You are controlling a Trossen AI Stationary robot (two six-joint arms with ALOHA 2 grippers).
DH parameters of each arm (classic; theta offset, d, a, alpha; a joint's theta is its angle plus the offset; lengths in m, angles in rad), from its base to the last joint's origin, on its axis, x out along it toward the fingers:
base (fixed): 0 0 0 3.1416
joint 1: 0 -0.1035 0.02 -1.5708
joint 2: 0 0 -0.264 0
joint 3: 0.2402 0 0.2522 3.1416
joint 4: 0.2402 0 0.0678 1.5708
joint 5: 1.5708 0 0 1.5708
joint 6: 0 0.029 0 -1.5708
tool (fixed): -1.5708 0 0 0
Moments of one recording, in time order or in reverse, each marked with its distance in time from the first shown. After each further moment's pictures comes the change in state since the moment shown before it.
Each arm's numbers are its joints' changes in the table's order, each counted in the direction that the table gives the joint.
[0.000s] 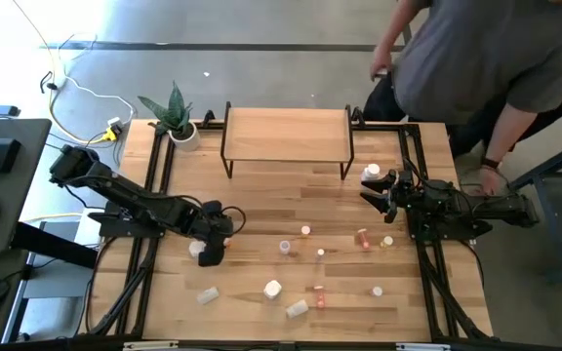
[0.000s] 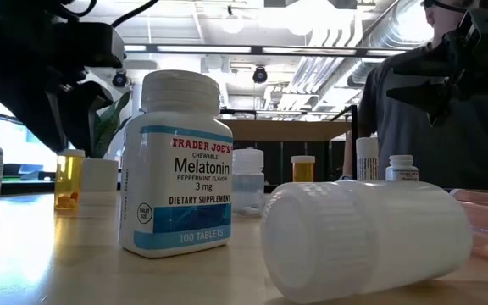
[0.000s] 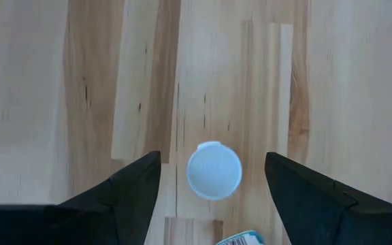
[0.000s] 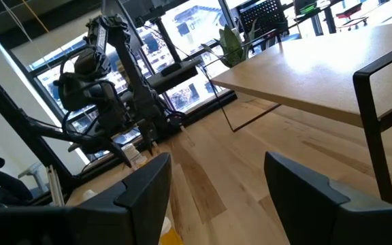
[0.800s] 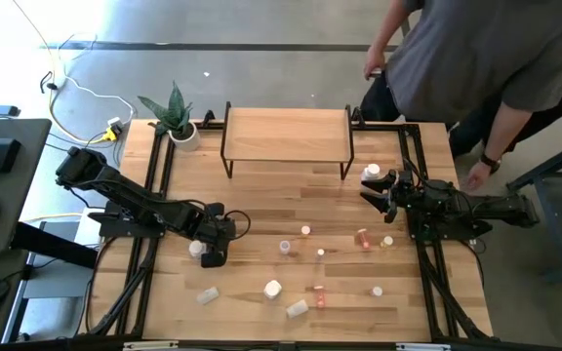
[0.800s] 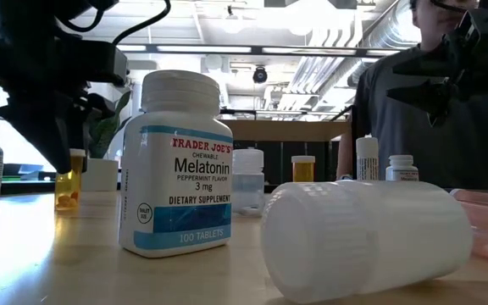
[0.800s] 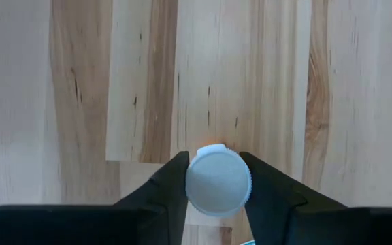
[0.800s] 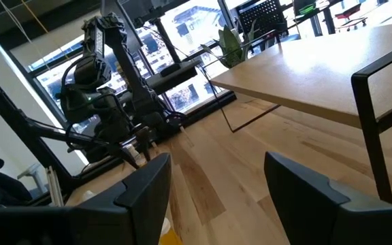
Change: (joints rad) left arm 0.000 -0.080 0.000 -0.025 0.006 0.025; right arm 0.000 0.000 0.000 0.000 0.000 0.000
